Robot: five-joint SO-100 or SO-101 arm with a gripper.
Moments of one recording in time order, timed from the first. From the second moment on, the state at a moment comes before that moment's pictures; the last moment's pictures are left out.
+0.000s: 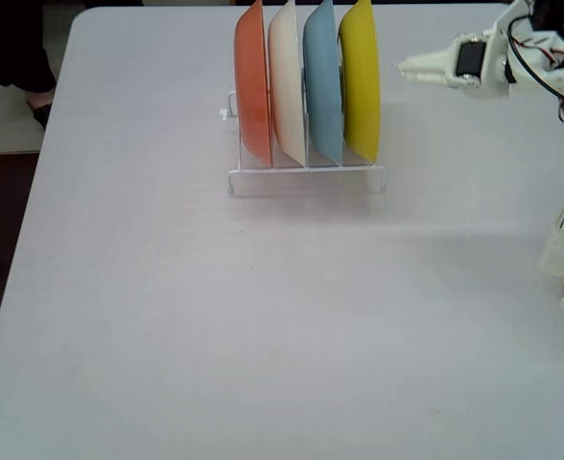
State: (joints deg) arm 26.5 137.7 106.7 42.7 -42.5
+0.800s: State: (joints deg) arm 39.4 106.3 78.7 54.8 -46.8
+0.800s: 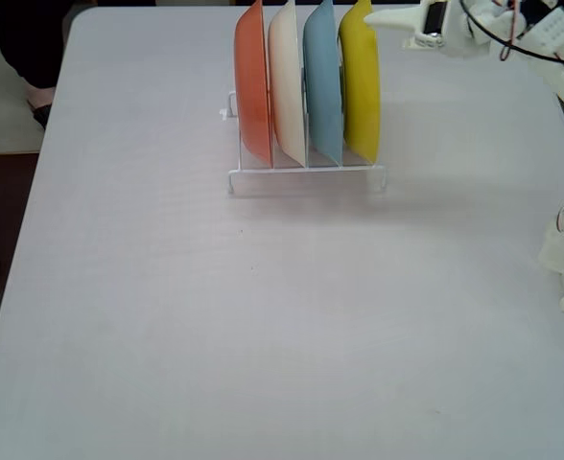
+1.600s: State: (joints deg) arm 38.2 87.6 49.8 58.8 -45.4
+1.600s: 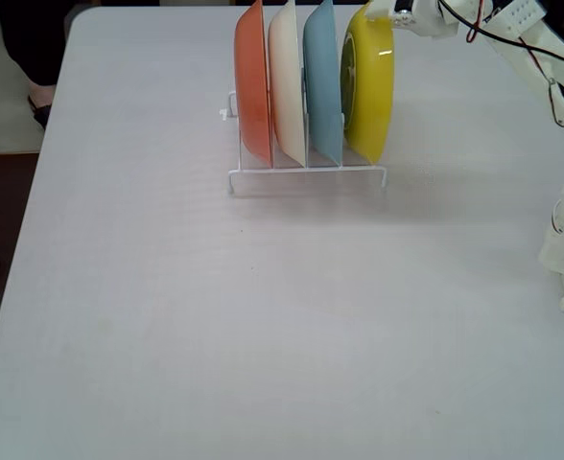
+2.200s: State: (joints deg) arm 30.8 97.4 30.8 66.8 -30.8
